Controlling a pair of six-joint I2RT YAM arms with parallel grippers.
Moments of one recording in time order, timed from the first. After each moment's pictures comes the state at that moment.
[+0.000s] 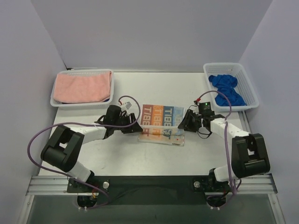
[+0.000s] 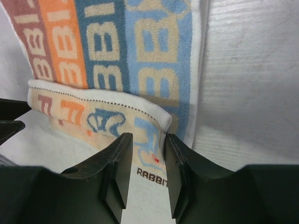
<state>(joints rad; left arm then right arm) -0.46 1.58 0.67 0.19 0.45 -0.61 0.18 1.46 0.69 -0.23 -0.36 0.51</state>
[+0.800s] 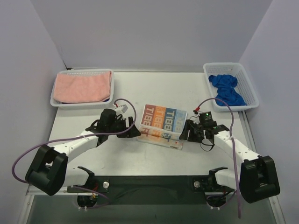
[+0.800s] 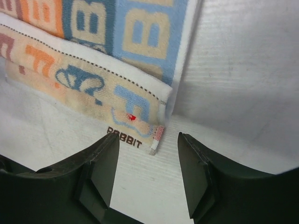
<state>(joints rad) -0.48 1.28 0.57 0.03 0.41 -0.57 0.25 1.17 0.52 -0.36 -0.29 0.44</state>
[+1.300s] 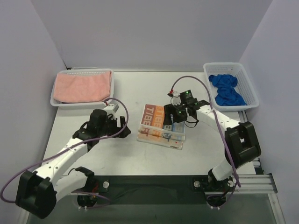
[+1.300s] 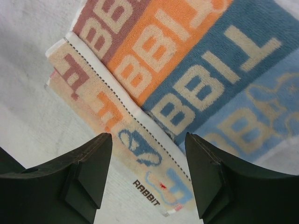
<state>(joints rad) -0.43 1.05 0.61 -0.25 0.24 -0.40 0.41 1.55 1.00 -0.42 -0.34 0.10</state>
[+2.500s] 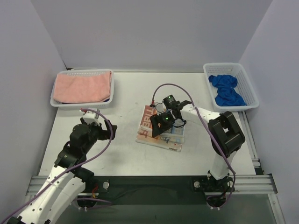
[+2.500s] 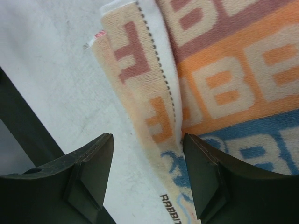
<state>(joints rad) -0.42 0.52 0.52 -0.32 -0.08 -0.30 0.56 1.82 1.14 -0.51 -0.55 -0.03</state>
